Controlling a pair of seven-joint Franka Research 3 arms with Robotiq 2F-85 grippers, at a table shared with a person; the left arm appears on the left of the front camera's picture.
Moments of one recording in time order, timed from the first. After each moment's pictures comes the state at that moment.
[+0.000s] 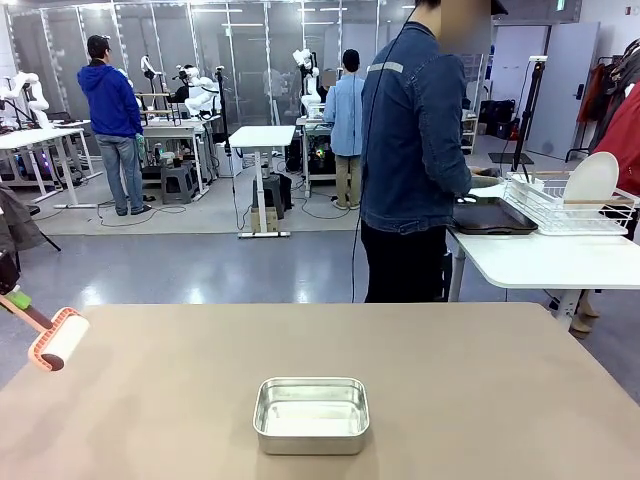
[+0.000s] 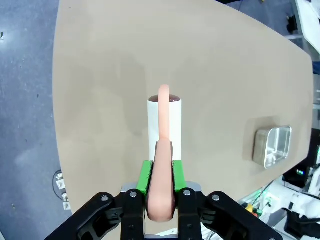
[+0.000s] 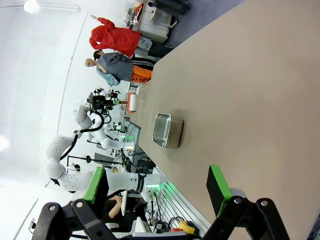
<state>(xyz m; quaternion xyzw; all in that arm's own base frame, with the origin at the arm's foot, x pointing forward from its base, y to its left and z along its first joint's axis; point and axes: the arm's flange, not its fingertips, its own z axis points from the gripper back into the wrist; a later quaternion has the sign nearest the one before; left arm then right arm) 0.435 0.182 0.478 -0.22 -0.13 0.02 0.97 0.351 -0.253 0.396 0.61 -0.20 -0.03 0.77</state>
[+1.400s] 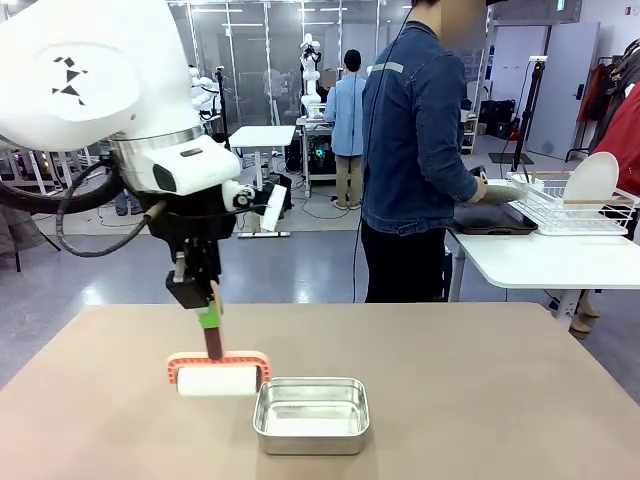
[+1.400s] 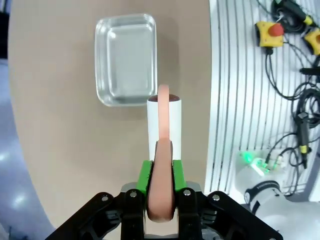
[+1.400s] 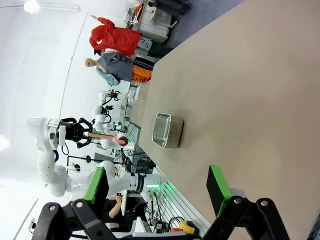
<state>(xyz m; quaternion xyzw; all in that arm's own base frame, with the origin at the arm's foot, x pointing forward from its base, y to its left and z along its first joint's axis) 0.302 -0.269 0.586 -0.01 -0.07 -0.71 0.70 0.351 -0.253 0.396 0.61 -0.20 -0.03 0.77</state>
